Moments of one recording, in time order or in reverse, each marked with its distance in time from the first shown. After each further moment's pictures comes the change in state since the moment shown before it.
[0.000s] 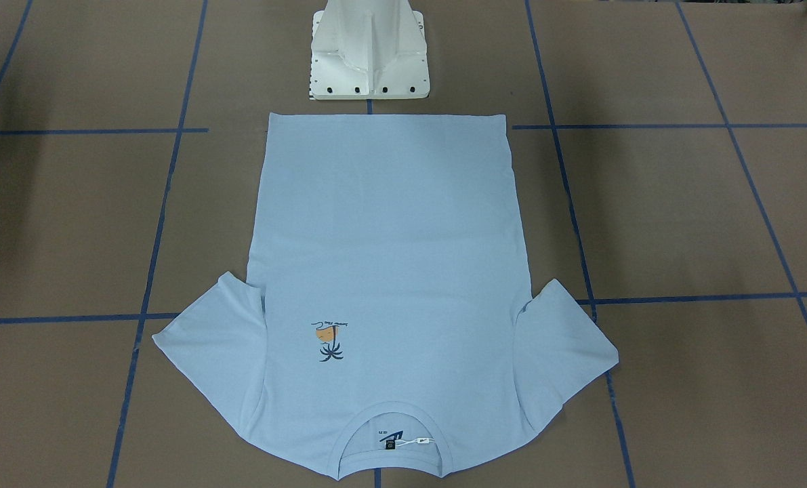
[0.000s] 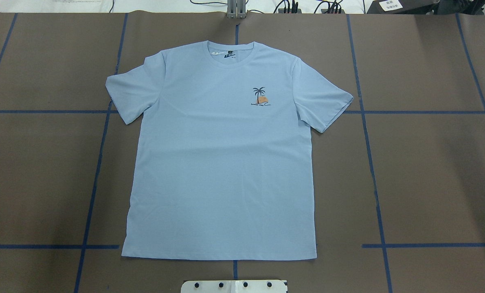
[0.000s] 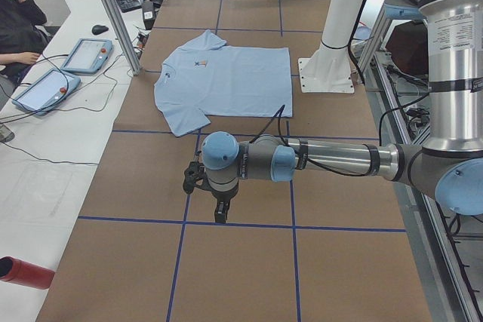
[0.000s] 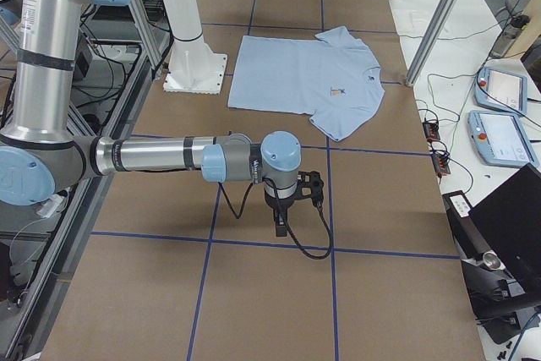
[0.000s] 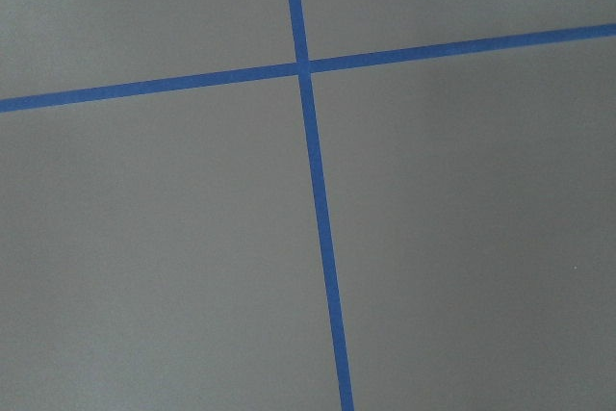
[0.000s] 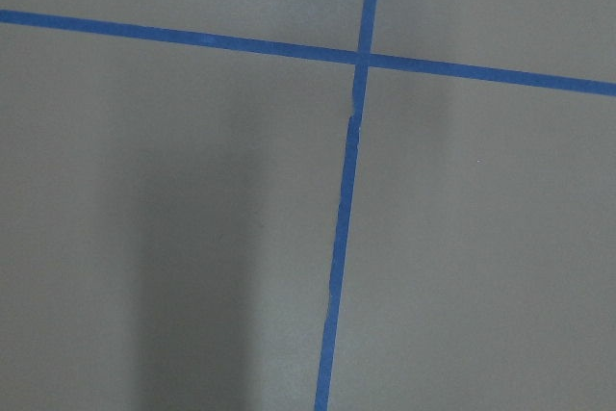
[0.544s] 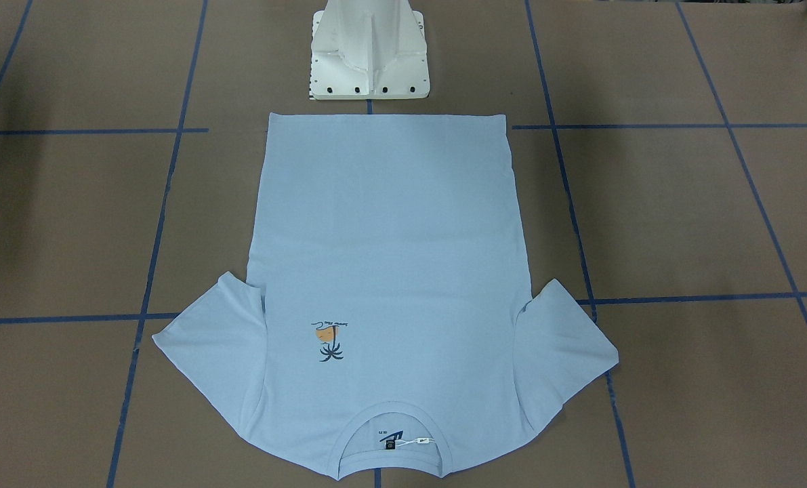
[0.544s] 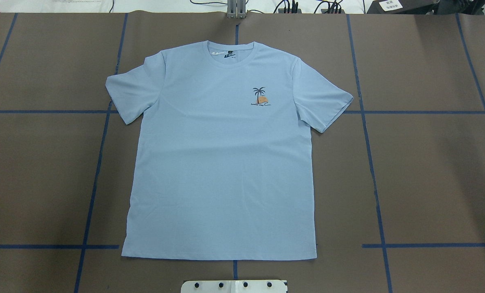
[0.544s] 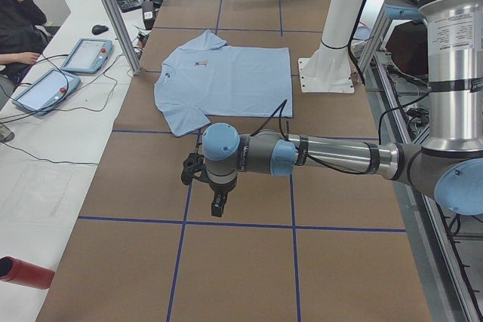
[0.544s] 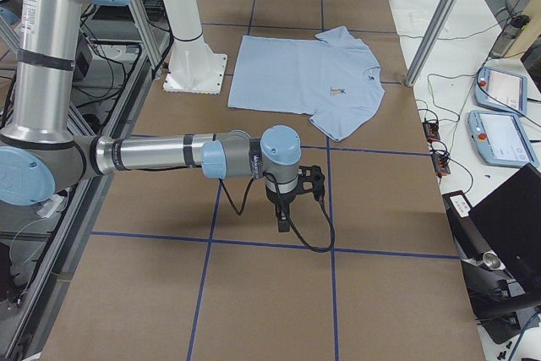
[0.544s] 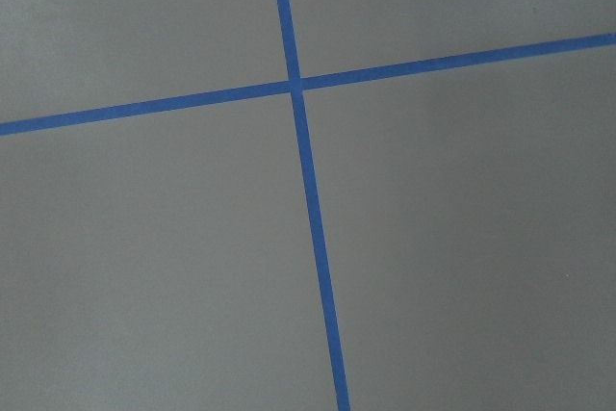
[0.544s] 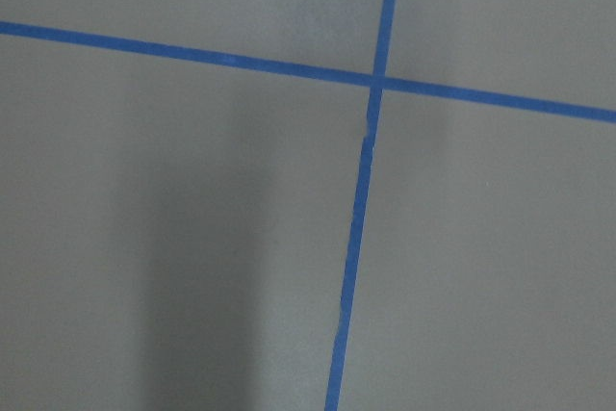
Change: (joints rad) left arm 0.001 -0.002 -0.039 -0.030 0.004 0.000; right arm -0.002 0.002 0.021 0.041 0.001 0.002
